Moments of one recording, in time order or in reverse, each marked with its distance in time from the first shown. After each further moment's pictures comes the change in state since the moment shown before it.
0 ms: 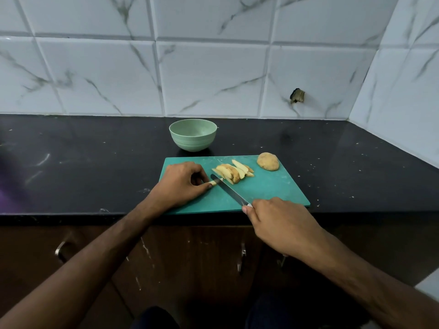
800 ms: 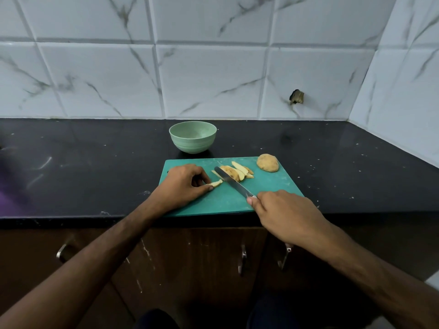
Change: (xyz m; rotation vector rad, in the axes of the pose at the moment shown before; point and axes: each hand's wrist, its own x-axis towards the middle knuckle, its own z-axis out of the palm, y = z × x) left_hand 0.002 0.001 0.002 -0.013 -0.031 -0.002; right_hand 0.010 0.016 -0.005 0.027 0.067 0.037
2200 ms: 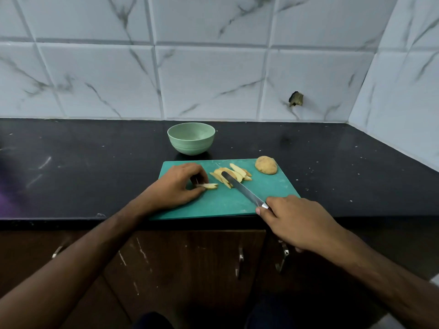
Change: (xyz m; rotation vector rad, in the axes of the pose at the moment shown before) left_hand 0.004 -0.013 -0.007 -0.005 -0.057 0.227; right_hand -0.008 0.019 -0.008 -0.090 -0.080 0.011
